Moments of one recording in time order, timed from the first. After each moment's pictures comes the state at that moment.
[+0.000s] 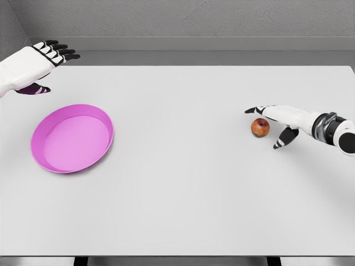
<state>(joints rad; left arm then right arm) -0.69 0.87 -0.62 -1.18 -0.69 -0.61 0.09 -0.67 -0.91 0.92 -1.57 0.12 0.11 0.40</state>
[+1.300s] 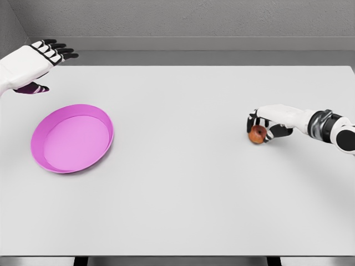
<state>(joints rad) -0.69 0.88 -0.62 -1.18 -0.68 -0.61 0.09 -0.70 -0.91 0.93 -1.62 0.12 0.10 0.44</state>
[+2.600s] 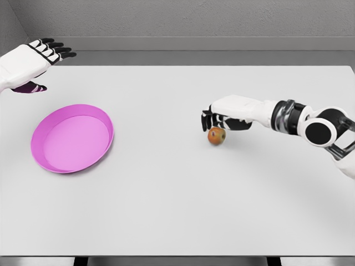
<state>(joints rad) -0.69 0.88 -0.62 -1.17 -0.68 -0.61 0.09 -0.77 -0.78 0.91 -1.75 0.12 0.05 0.51</state>
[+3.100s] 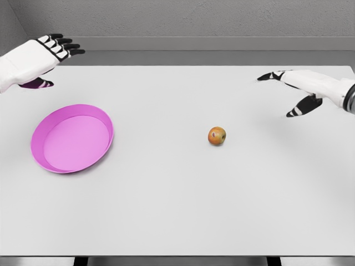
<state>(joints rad) -0.74 0.85 -0.63 -1.22 -0.73 -0.61 0.07 -0.64 -0.94 0.60 -1.63 0.13 0.02 0.52</state>
